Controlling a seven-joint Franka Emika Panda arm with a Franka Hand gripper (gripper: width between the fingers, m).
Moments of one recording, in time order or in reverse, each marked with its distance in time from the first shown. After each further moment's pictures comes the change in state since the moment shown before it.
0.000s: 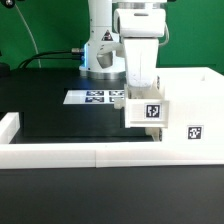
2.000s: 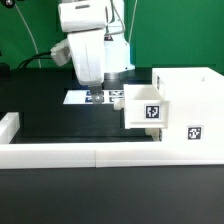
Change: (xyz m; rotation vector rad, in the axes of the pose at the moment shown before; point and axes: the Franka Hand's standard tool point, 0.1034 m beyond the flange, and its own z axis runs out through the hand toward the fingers) arm -0.070 0.001 -0.005 0.040 0.173 -0.019
